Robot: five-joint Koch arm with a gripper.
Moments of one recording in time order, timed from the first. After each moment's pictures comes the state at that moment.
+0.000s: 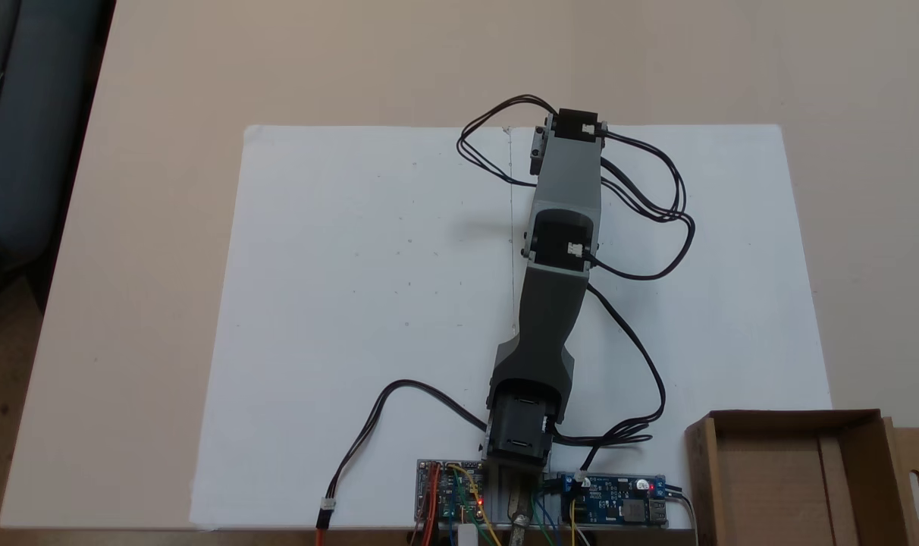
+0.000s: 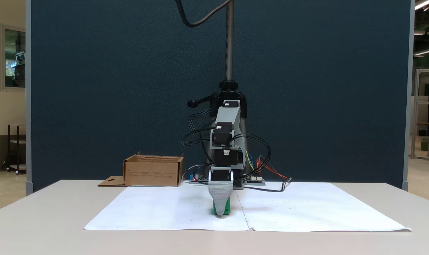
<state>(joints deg) 10.2 63.8 87.3 38.5 -9.2</state>
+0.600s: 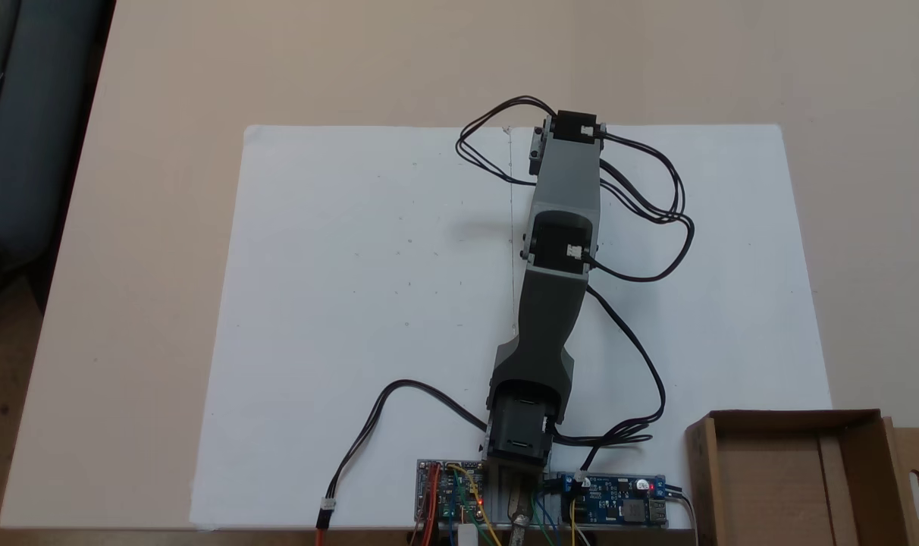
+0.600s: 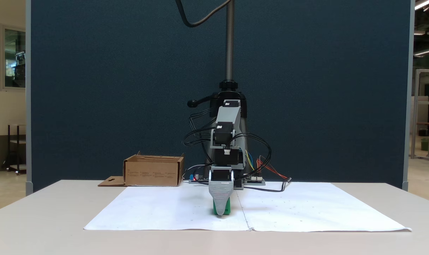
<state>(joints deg) 9.9 64.0 88.3 36.0 -9.2</state>
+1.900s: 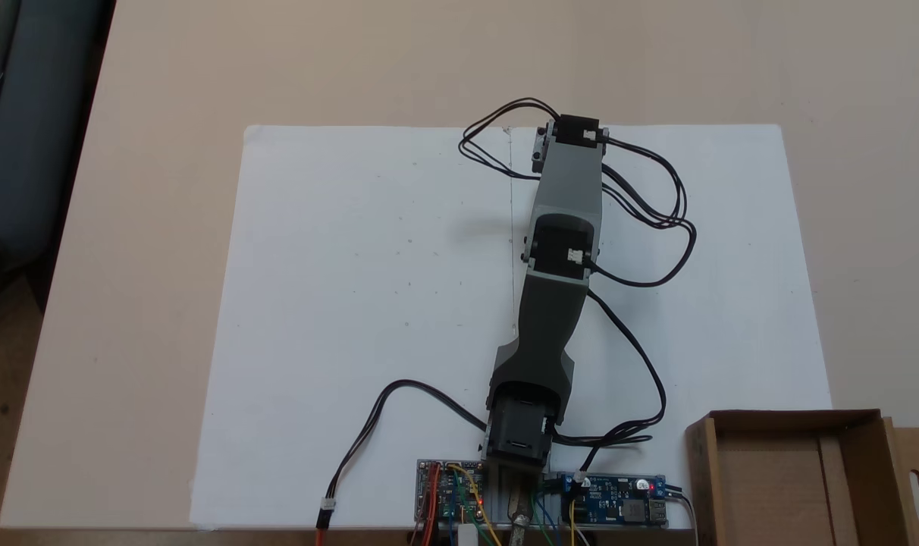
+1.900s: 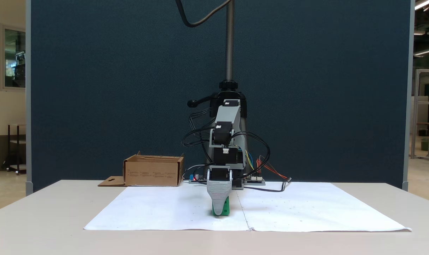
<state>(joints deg) 10.6 65.0 91.1 28.7 -9.2</state>
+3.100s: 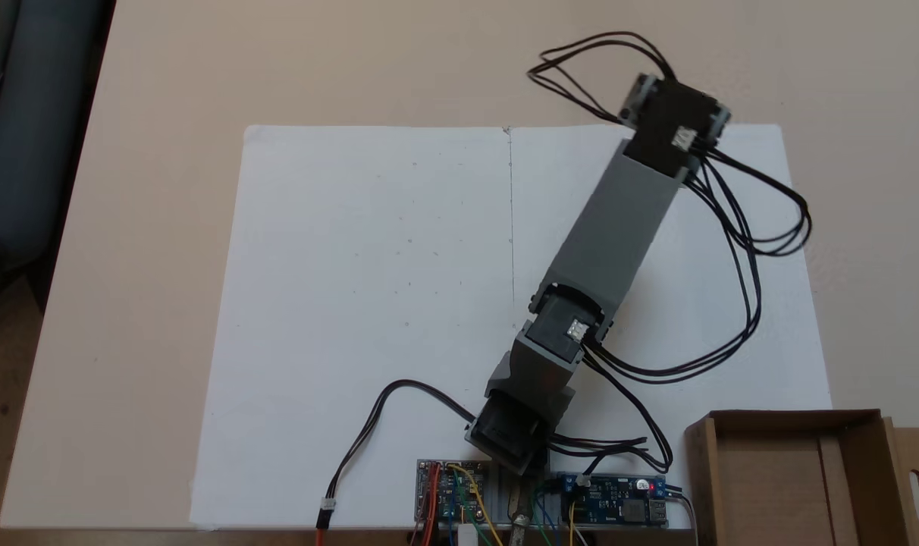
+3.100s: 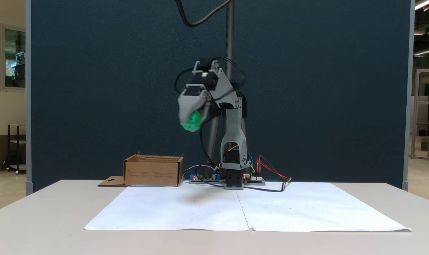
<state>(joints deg) 32.4 84.8 48.1 70.8 -9.2</state>
